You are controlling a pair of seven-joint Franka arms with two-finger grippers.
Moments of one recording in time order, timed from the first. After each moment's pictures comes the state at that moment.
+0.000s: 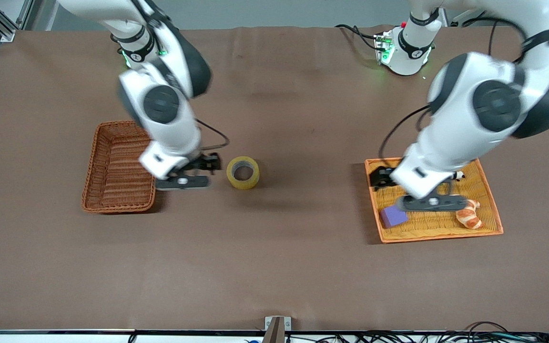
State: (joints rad) left arm -0.17 0.37 -0.20 -1.33 0.04 1.75 -0.35; right arm 0.36 0.43 0.25 -1.62 -0.21 1.97 0.59
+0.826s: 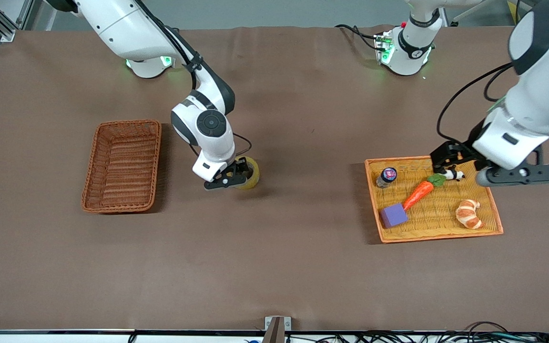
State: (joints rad) left arm -0.05 0.22 -0.20 -1.38 0.04 1.66 -0.27; right arm 0.40 0.54 0.24 -1.88 -0.30 2.39 0.61
